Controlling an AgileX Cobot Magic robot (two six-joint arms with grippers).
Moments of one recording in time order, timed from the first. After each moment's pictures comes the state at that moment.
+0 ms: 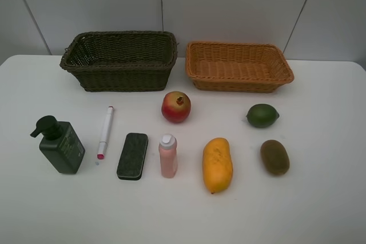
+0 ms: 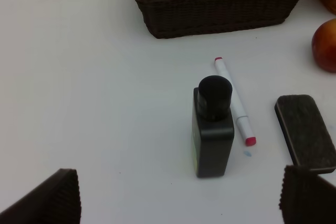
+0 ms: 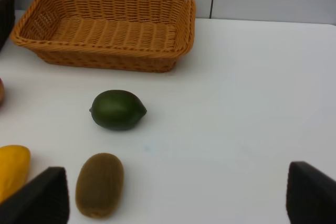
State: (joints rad) left arm 0.01 -0.01 -0.50 -0.09 1.05 0.12; right arm -0.01 0.00 -0.52 0.00 1.06 -0.05
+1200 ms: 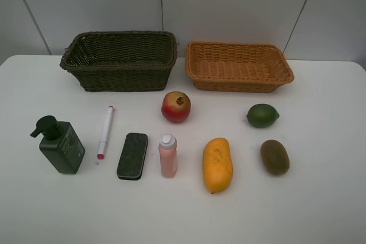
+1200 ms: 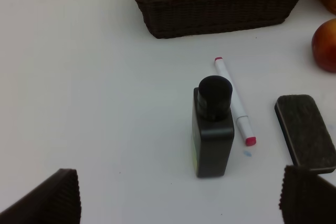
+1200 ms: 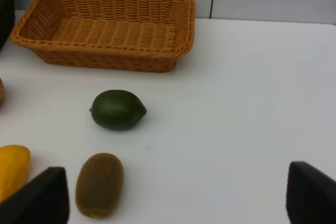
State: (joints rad) left arm 0.01 -0.01 -0.50 -0.09 1.05 0.12; right arm -0.01 0.00 -0.52 0.00 1.06 -0.05
